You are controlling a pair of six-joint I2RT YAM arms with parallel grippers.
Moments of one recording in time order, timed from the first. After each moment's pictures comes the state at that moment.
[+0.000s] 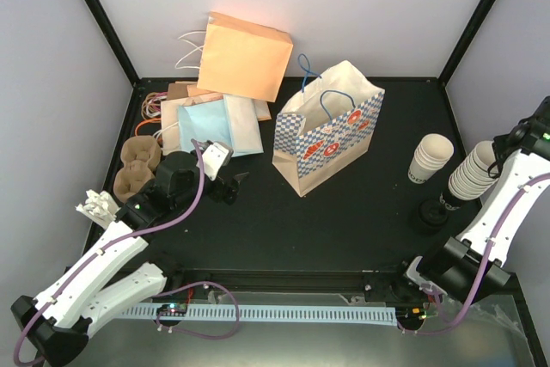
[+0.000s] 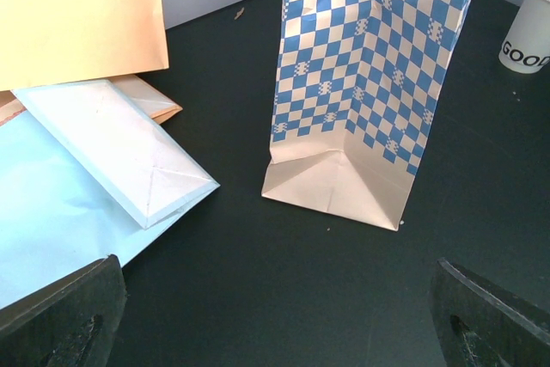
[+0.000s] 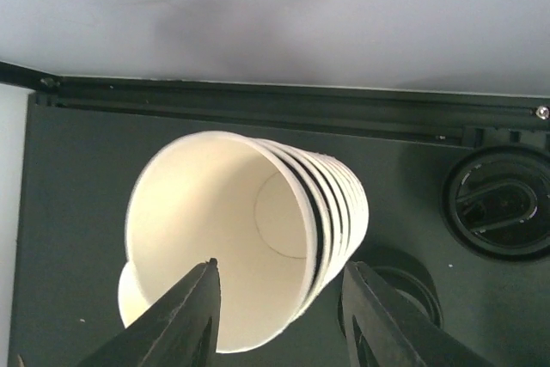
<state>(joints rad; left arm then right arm) -0.60 0.76 0.78 -0.48 0.03 0.00 -0.67 1.29 1.59 -1.30 0.08 0.83</state>
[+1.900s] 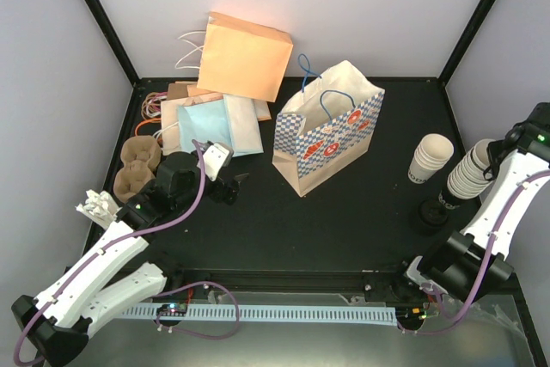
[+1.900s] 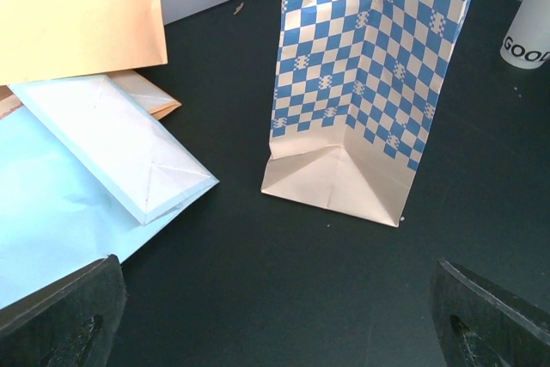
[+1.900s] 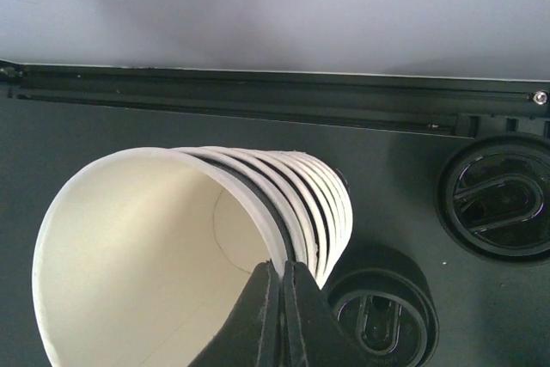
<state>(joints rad) -0.60 0.76 0.77 -0.48 0.03 0.00 -0.67 1.30 1.47 -1.24 0.09 0.83</state>
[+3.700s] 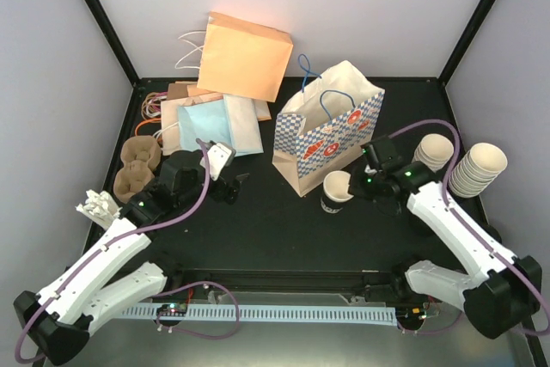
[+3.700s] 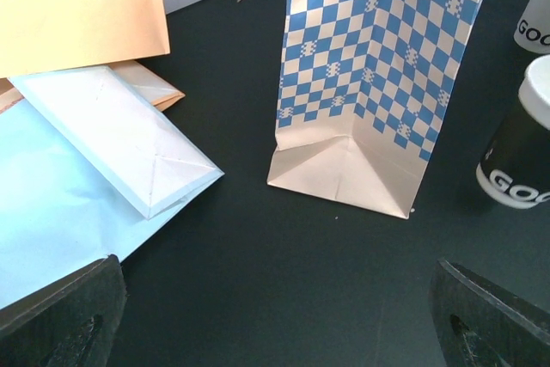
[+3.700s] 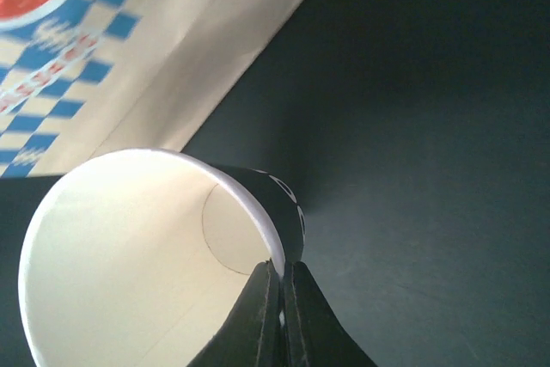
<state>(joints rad) -0.60 0.78 0.77 -0.48 0.02 0.02 0.43 1.07 0.91 -0.93 -0.04 0.70</state>
